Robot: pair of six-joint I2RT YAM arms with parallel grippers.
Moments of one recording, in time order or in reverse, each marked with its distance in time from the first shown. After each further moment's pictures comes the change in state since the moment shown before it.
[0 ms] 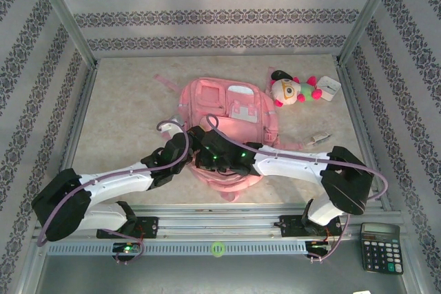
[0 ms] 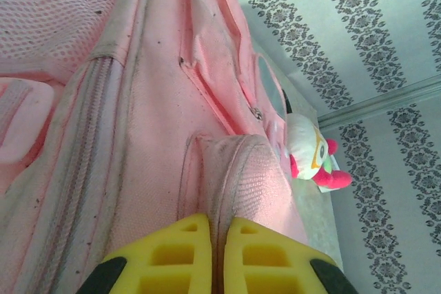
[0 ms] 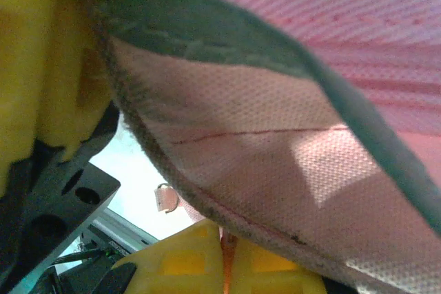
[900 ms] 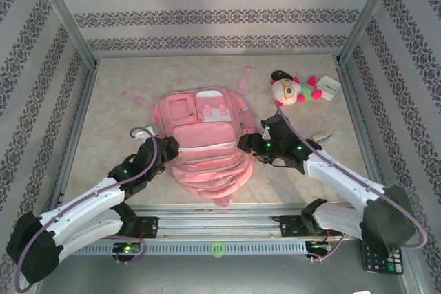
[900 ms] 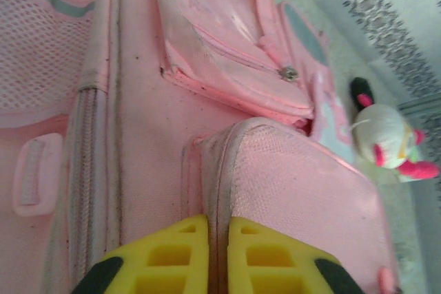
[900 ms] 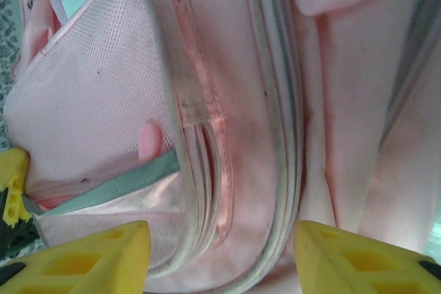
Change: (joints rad) left arm 0.206 -0.385 -0.083 -0.501 0.147 0.114; right arm -0.501 -0.401 -0.302 -0.113 -0.296 -0.166
